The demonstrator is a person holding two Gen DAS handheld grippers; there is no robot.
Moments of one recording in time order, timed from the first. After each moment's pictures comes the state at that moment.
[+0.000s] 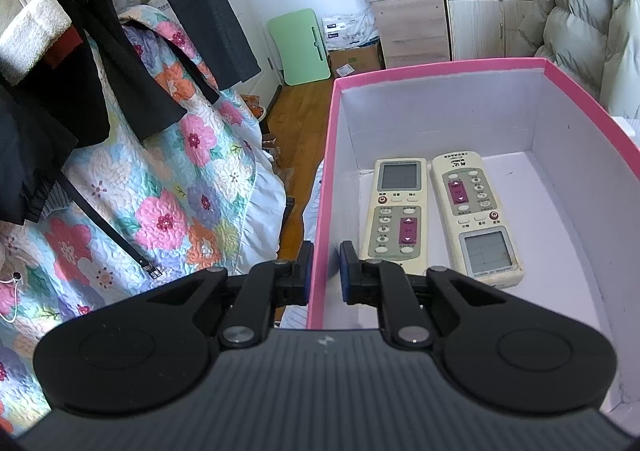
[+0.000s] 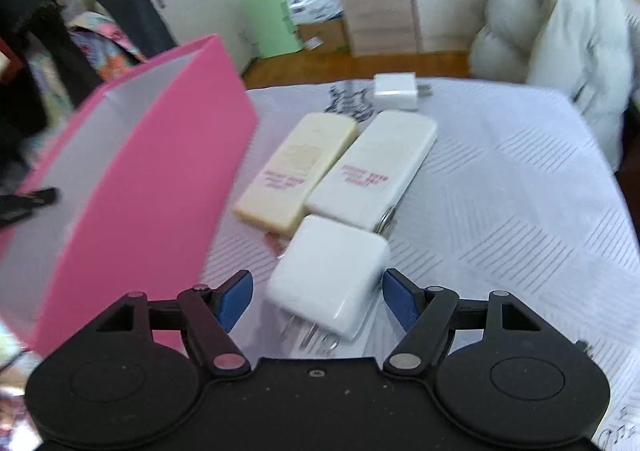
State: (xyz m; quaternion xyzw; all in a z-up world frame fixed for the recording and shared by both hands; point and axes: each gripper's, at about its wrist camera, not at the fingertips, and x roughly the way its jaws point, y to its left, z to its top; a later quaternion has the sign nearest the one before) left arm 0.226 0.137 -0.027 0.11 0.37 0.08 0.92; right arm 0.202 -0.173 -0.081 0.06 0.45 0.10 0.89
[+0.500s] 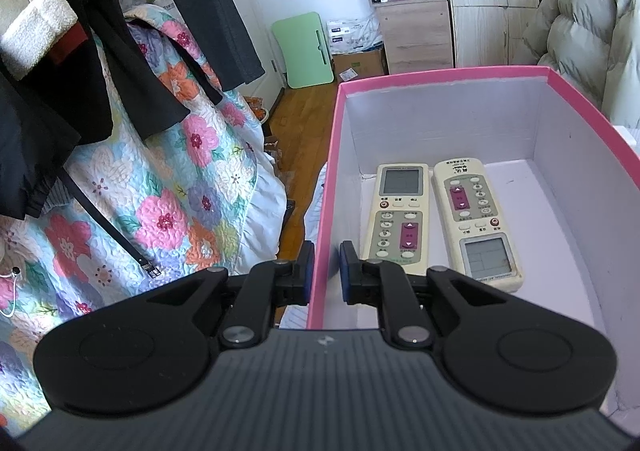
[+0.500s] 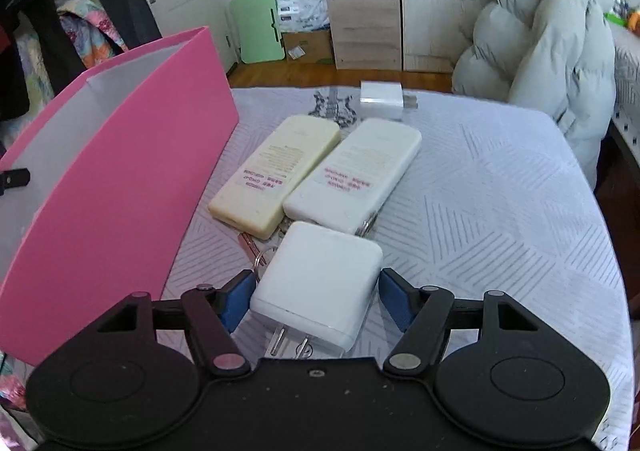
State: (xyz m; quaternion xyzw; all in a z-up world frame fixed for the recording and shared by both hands) left arm 0.225 0.142 -0.025 0.10 0.36 0.08 0.92; right arm 0.201 -0.183 -0.089 0.06 0.45 0.08 0.89
